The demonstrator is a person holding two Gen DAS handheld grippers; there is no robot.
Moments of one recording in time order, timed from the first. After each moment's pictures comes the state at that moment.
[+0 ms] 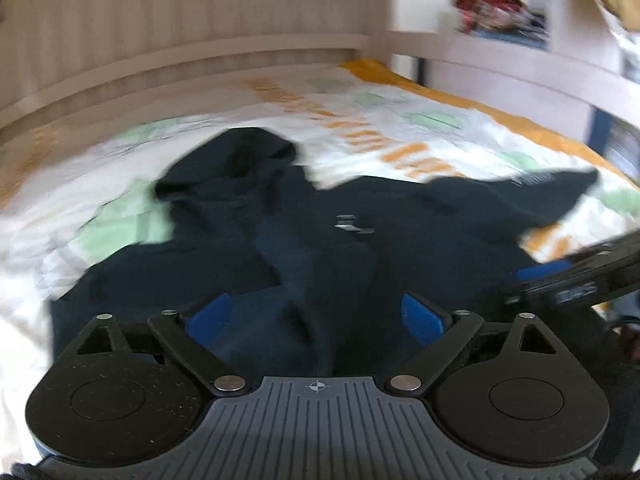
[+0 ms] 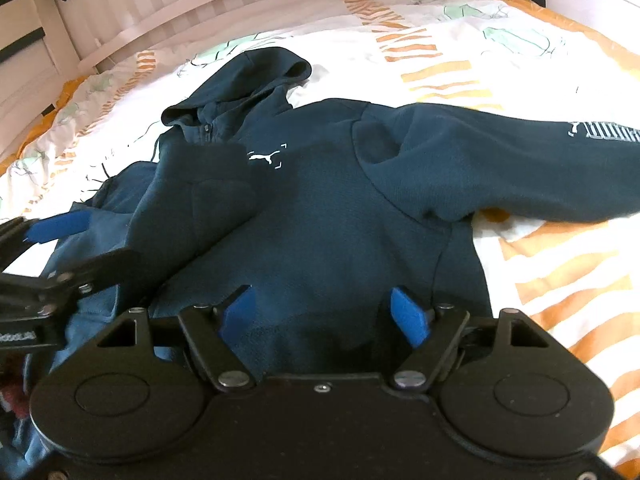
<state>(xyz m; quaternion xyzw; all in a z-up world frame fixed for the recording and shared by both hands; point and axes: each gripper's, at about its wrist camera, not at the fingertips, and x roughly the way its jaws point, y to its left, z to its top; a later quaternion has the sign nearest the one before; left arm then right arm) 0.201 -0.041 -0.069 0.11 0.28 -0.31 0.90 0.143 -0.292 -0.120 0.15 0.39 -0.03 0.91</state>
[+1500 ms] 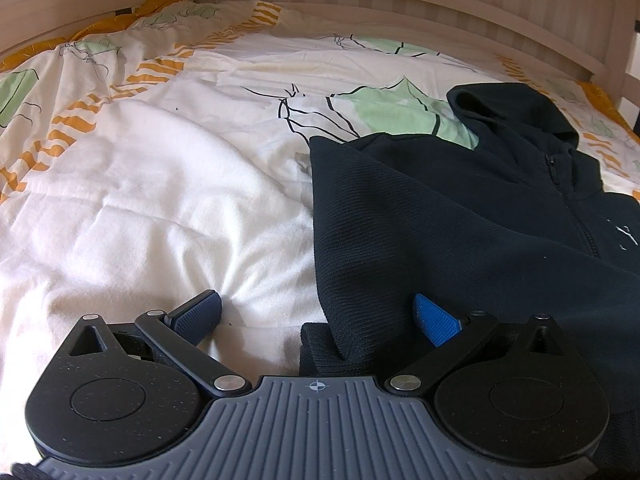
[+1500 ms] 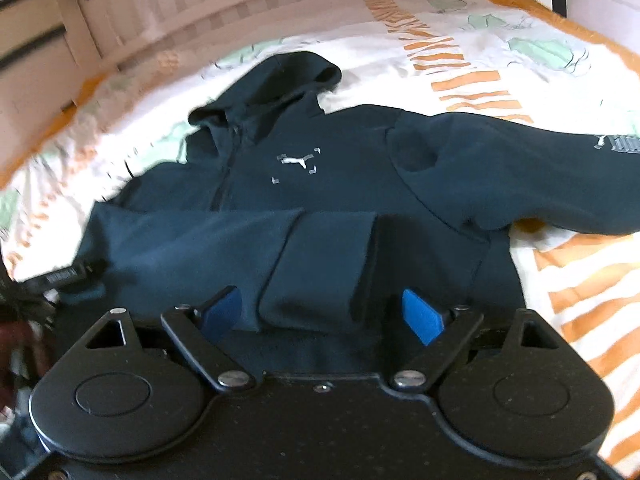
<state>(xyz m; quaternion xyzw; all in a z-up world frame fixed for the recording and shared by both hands) 0.270 0.078 -0.132 -0.01 0.37 -0.03 0.93 0.145 -0.281 -0.117 0.16 0.37 0.01 0.91</state>
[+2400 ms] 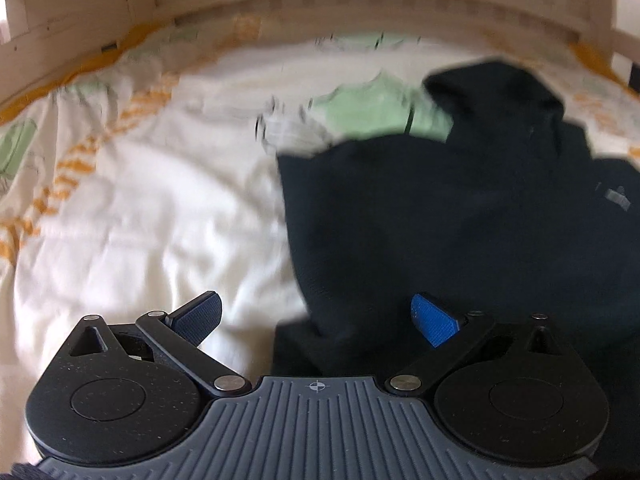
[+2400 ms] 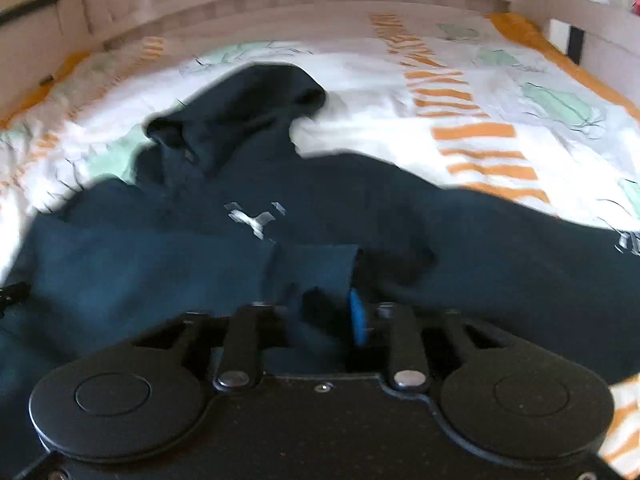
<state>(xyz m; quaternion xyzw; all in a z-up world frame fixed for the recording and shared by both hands) 0.260 0.048 -0.122 0.06 0.38 -0.03 0.92 0.219 -0.291 -0.127 0.07 0.37 -0.03 0.93</state>
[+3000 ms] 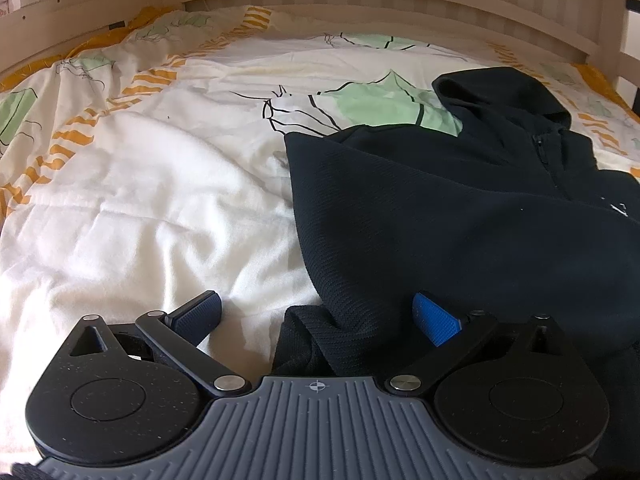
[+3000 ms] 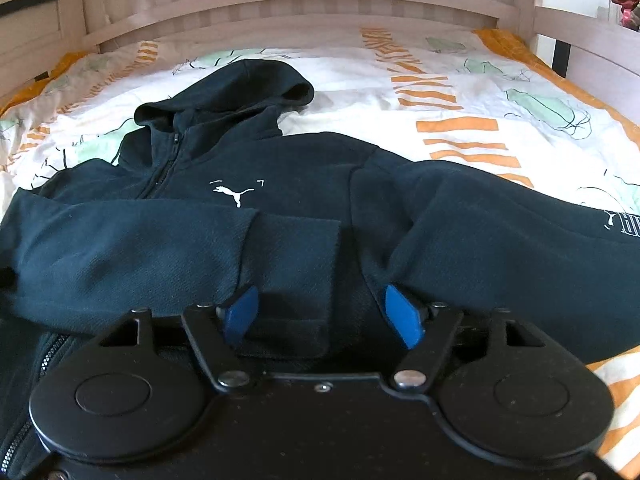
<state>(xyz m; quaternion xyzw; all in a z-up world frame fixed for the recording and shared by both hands) 0.258 0.059 -0.130 0.02 0.38 -0.03 0.93 0.209 -0.288 -0.147 0.05 0.34 -0.05 0.94</state>
